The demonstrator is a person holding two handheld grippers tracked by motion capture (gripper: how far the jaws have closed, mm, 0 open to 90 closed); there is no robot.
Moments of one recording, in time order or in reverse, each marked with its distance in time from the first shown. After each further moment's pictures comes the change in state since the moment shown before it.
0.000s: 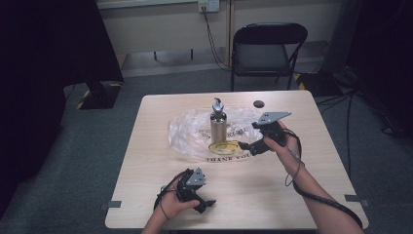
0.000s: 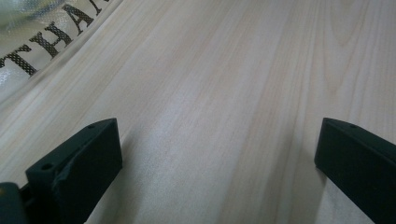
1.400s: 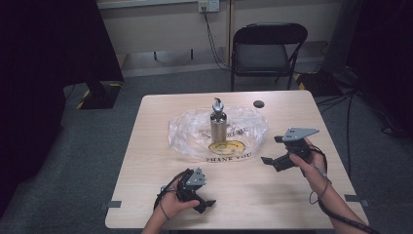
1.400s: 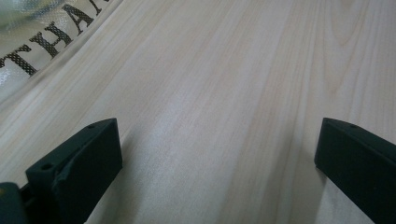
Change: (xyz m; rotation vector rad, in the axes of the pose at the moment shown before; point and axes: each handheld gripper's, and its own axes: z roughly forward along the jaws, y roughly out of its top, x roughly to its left) left arm 0.000 0.000 0.000 0.000 0.000 0.000; right arm -0.006 -0.062 -0.052 0.021 -0.029 0.018
